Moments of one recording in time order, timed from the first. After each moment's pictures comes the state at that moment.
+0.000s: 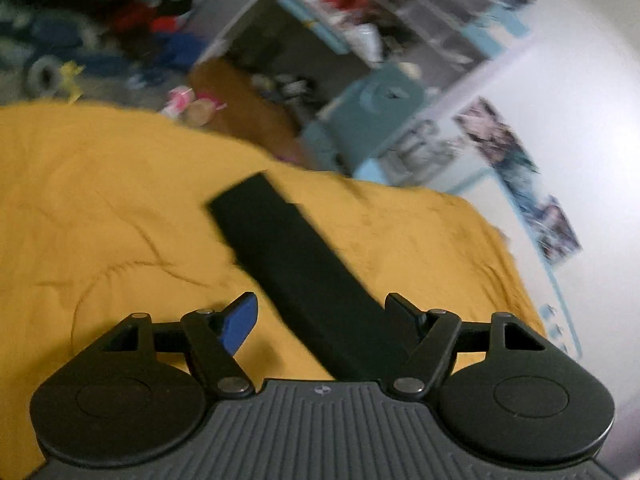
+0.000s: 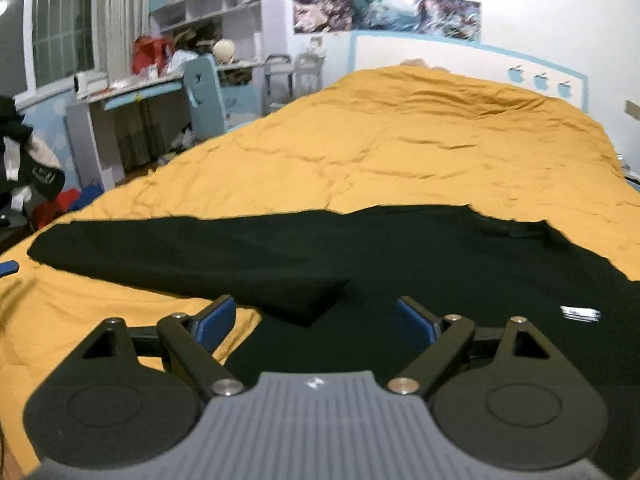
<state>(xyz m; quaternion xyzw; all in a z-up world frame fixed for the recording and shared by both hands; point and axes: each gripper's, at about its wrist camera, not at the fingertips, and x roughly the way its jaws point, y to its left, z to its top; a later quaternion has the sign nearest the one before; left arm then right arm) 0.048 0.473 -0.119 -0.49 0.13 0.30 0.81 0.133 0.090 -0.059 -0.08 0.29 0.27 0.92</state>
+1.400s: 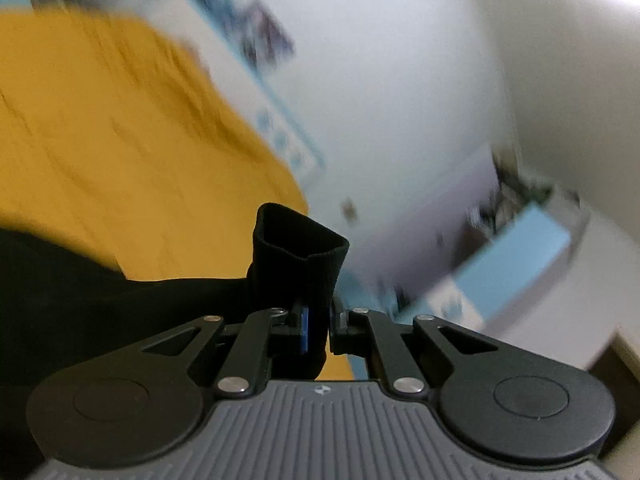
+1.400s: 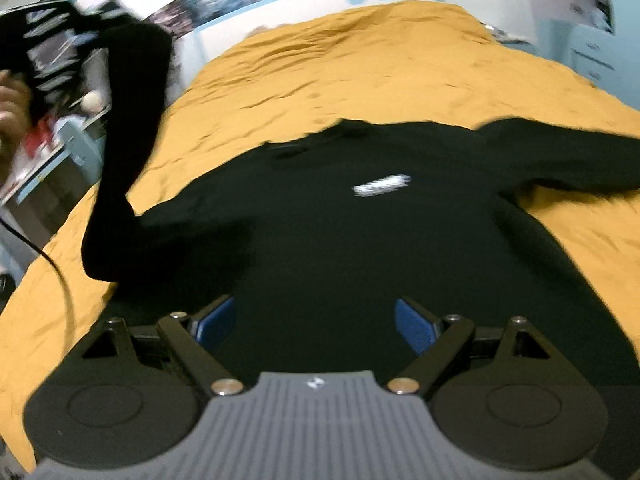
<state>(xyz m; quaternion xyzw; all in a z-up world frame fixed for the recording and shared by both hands) 0.350 0.107 -0.008 -0.41 0.19 -0.20 0.87 0.115 -0.178 -0.079 0.11 0.37 0.12 0.91</state>
